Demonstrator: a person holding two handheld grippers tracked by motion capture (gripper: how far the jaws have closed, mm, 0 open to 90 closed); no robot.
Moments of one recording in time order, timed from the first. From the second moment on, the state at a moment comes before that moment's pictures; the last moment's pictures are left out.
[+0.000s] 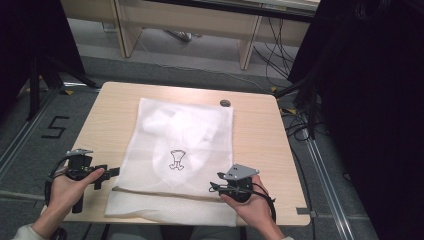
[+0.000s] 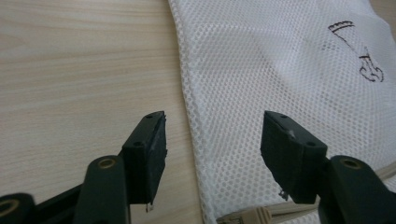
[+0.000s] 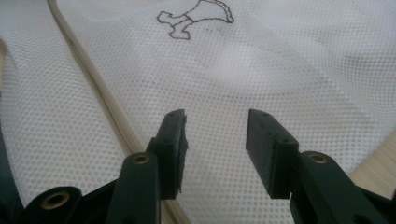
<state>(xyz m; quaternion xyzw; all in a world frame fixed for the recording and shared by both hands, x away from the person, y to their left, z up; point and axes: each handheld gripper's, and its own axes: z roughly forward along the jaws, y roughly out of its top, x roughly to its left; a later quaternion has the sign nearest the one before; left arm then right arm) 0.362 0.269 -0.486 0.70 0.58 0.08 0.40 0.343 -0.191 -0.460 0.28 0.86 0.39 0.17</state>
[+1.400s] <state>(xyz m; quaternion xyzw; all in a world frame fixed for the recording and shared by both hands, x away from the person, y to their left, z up) 0.367 0.283 -0.487 0.66 0.62 0.09 0.42 0.353 0.019 -0.450 0.10 0.93 0.36 0.07</state>
